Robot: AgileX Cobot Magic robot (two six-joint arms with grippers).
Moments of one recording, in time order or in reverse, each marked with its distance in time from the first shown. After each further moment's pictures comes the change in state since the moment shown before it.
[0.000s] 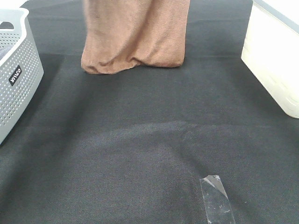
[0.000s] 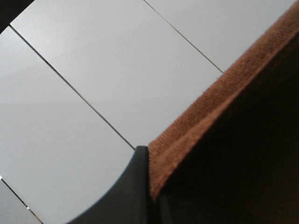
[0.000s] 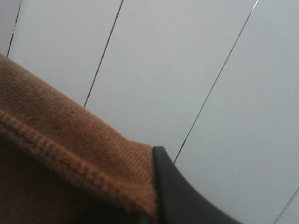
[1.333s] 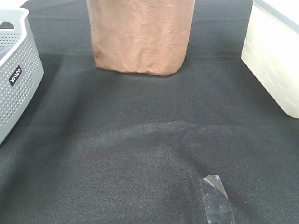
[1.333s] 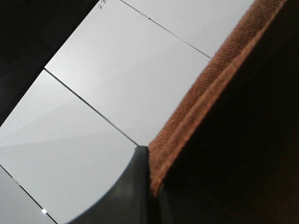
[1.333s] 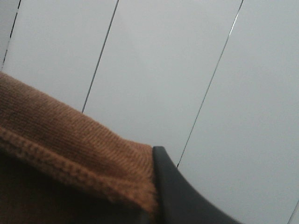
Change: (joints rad) left arm 0.020 0.000 -0.018 0.076 -0.109 0.072; right arm -0.035 0.002 -0.002 0.061 -0.134 0.000
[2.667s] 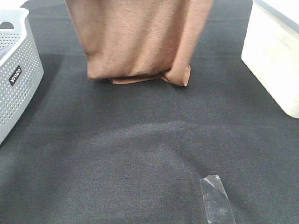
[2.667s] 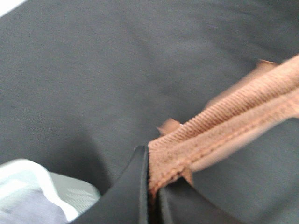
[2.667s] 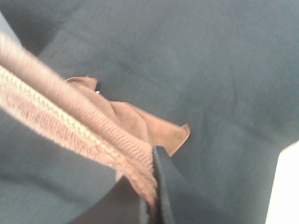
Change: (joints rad) left arm -0.076 -0.310 0.143 -0.417 1.452 -0.314; right arm 0.002 -0.224 0.061 0.279 1.187 0.009
